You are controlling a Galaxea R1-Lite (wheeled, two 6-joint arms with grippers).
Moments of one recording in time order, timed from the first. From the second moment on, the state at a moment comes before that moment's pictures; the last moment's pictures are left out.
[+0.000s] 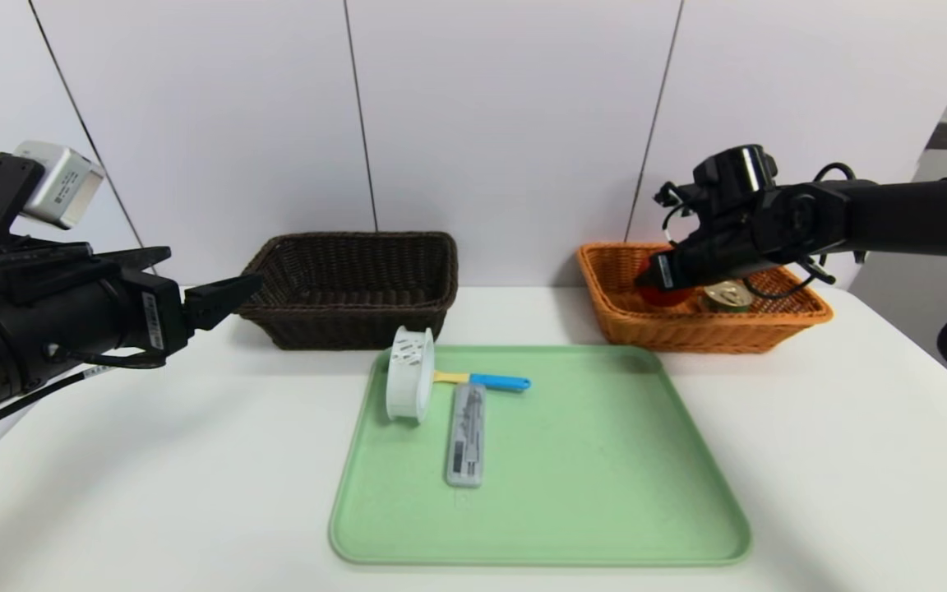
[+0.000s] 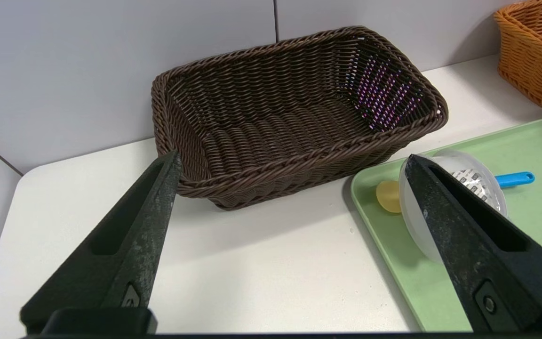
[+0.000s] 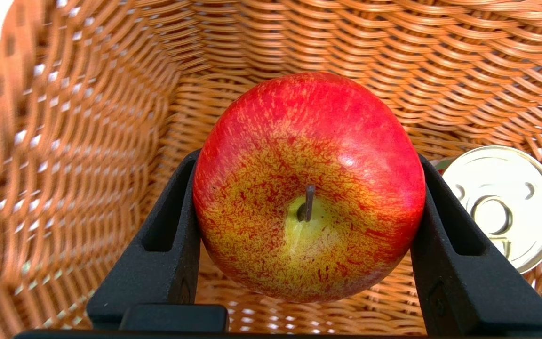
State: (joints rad) left arm -0.18 1.29 -0.69 -0.50 -0.09 0.09; right arm 0.15 2.20 -1.83 0.32 -0.06 -0.10
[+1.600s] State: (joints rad) left arm -0.18 1.30 -0.69 -0.50 -0.09 0.09; right arm 0.16 2.24 -1.85 0.26 -0.10 -0.10
